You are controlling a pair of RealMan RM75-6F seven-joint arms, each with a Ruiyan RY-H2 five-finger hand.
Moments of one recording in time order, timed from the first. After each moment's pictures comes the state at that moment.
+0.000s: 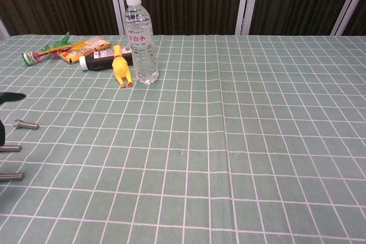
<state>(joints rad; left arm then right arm) -0.15 -1.51 0.07 -1.36 1.74 1.51 0.22 -0.02 -1.12 -0.02 -1.62 -1.71 1.62 -0.14</state>
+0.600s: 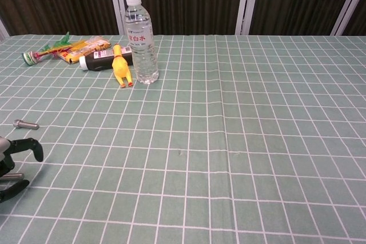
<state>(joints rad) -0.16 -1.69 0.05 -1.16 1.68 1.43 0.34 -0.02 -1.12 -0.02 -1.62 -1.72 1.62 -0.13</state>
